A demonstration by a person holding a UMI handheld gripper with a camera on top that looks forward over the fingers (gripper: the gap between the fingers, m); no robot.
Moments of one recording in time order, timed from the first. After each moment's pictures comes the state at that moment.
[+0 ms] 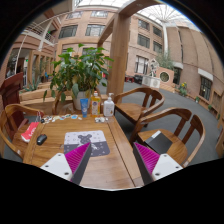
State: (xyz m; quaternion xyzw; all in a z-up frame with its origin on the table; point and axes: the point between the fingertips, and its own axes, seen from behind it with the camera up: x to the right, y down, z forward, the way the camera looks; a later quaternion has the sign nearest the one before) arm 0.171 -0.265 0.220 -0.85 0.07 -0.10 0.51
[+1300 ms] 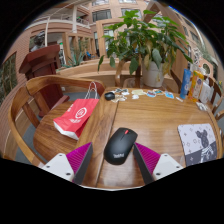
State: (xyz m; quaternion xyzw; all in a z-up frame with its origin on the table) arm -0.255 -0.046 -0.010 -0.90 -0.09 0.08 0.41
